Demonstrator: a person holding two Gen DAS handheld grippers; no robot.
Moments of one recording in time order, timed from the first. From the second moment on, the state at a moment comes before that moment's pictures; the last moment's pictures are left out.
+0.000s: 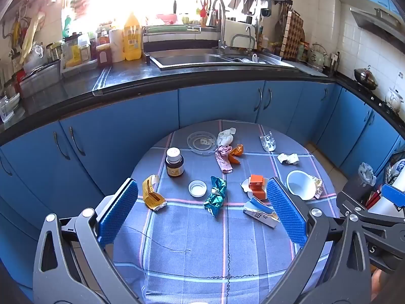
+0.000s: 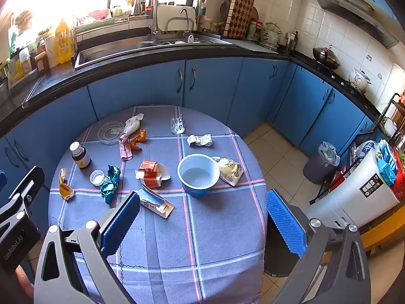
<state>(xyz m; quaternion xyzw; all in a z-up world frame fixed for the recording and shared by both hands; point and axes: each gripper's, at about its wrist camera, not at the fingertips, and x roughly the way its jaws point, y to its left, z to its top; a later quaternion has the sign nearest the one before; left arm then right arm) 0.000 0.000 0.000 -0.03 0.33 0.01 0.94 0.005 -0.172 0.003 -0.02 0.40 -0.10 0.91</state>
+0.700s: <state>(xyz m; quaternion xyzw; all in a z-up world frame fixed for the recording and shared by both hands) 0.000 0.000 0.000 -0.03 0.33 0.01 0.94 0.002 -0.174 0.003 -0.02 0.40 -0.10 0.91</state>
